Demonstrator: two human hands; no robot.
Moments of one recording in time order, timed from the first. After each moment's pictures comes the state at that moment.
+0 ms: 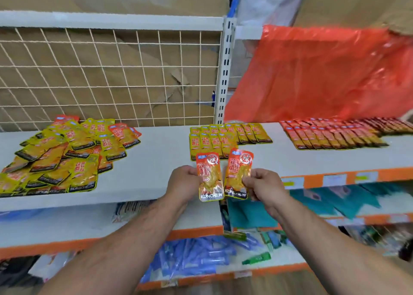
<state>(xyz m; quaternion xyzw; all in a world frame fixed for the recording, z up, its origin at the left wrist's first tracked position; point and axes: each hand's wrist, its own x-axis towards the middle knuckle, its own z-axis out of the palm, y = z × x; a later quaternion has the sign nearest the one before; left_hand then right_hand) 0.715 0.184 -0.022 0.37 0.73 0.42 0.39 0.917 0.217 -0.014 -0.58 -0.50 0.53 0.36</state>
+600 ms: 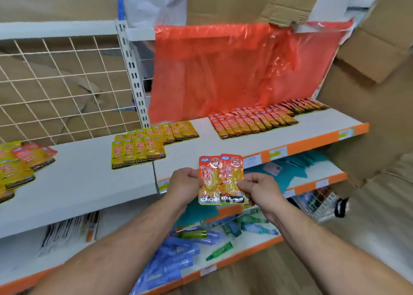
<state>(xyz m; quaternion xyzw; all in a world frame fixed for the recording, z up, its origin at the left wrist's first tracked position) 0.920 0.202 -0.012 0.44 0.67 0.38 0.46 1.119 0.189 -0.023 -0.61 -0.46 0.49 0.42</state>
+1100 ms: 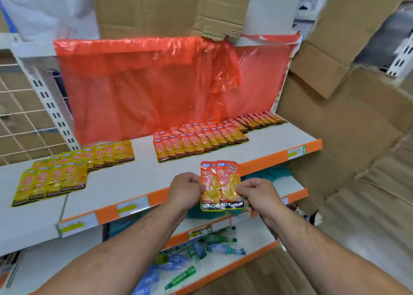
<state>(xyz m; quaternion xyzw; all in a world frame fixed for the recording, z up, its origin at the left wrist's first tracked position) 1.134 0.288 -0.002 0.47 0.65 0.37 0.48 1.328 0.273 -0.013 -0.65 -0.45 0.46 0.40</state>
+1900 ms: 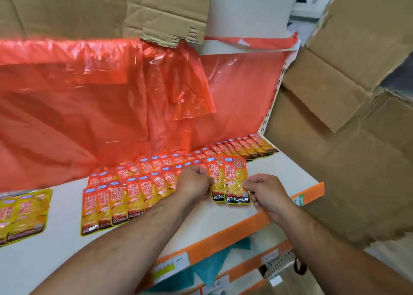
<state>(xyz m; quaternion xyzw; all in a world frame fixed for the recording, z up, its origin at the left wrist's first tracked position) 1.274 0.541 -0.017 0.48 0.63 0.37 0.49 1.461 0.503 -0.012 -0.68 -0.41 0.46 0.40</state>
